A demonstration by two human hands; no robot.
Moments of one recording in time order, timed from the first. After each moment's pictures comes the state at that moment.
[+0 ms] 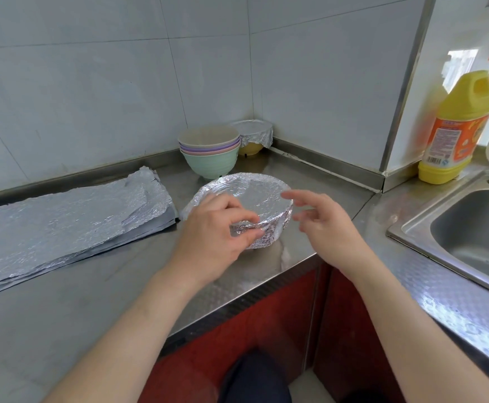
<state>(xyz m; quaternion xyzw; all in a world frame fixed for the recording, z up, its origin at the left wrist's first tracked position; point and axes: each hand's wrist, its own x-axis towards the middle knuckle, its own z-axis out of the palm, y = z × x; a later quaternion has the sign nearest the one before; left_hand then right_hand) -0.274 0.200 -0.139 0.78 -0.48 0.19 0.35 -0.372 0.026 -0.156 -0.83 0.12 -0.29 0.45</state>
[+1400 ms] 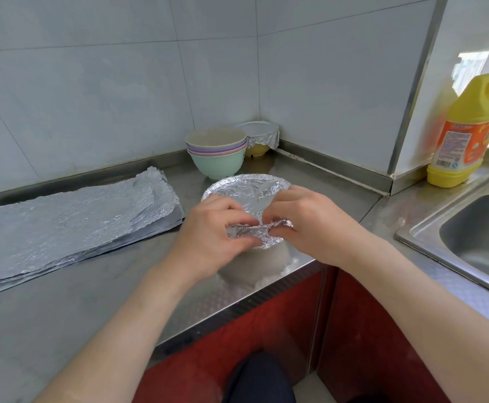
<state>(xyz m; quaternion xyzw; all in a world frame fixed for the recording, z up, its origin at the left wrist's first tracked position) -0.267 0.212 -0.133 0.78 -0.49 0.16 0.36 -0.358 0.031 -0.129 -0.94 -0.12 -0.29 0.10</state>
